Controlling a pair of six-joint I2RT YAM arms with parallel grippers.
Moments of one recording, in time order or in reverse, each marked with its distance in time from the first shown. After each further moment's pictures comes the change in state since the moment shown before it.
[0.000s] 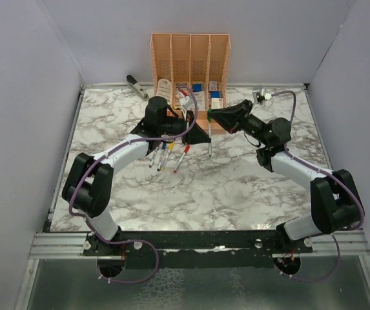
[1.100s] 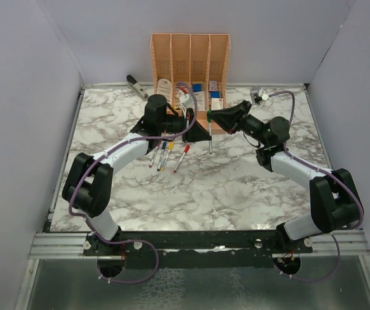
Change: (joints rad) left arm 0.000 0.002 0.022 0.011 0.006 0.000; right arm 0.000 0.009 0.000 -0.038 0.000 -0.053
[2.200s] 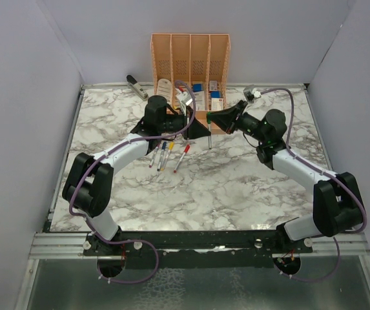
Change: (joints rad) left arm 0.007 0.000 -0.006 0.001 -0.157 -0.036; right arm 0.008 -0.027 0.046 -0.301 0.018 -0.145
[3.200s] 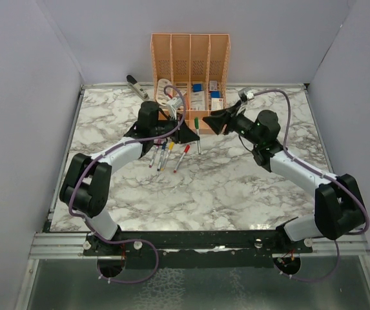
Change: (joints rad) left arm 0.064 -0.013 -0.113 0.007 -0.021 -0.075; right arm 0.068 -0.020 0.005 -0.129 0.213 -0.080
